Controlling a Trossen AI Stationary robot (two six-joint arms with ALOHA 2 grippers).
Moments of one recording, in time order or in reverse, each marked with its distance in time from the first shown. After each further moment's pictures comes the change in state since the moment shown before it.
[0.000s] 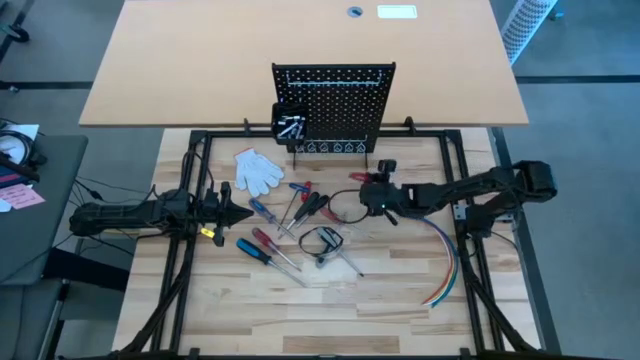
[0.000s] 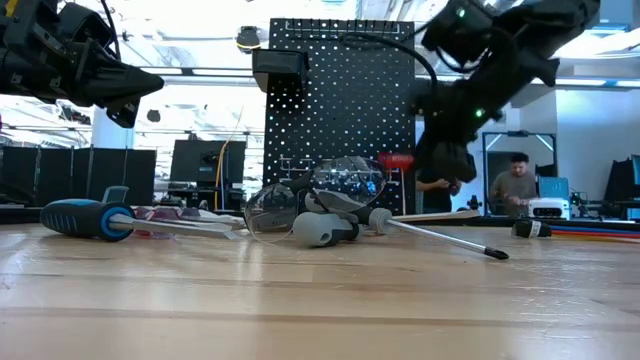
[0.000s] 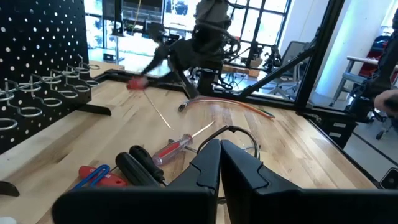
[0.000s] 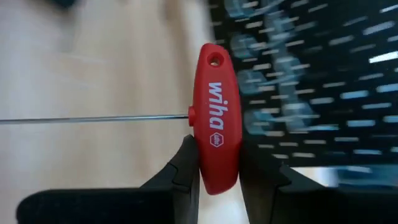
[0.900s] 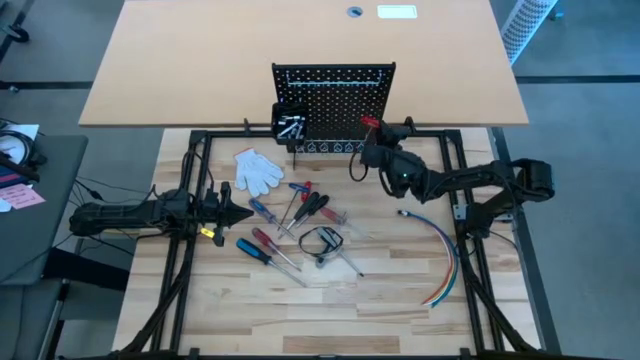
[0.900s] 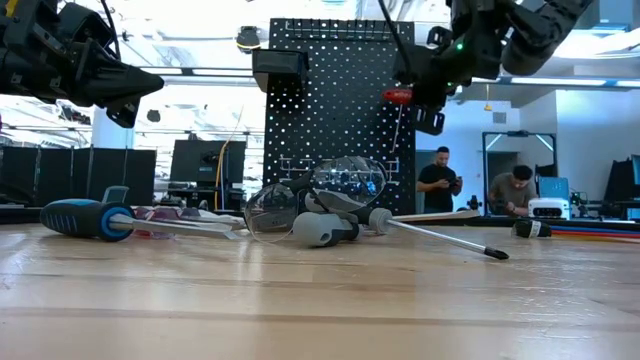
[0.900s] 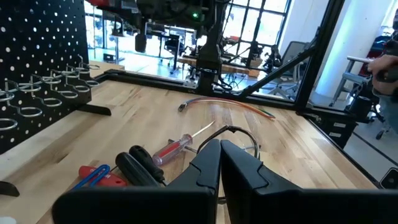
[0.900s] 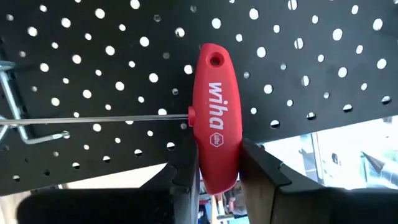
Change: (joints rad) left arm 0.000 0.000 0.000 0.000 0.000 0.000; right arm -0.210 0.005 0.002 0.837 0.264 -0.886
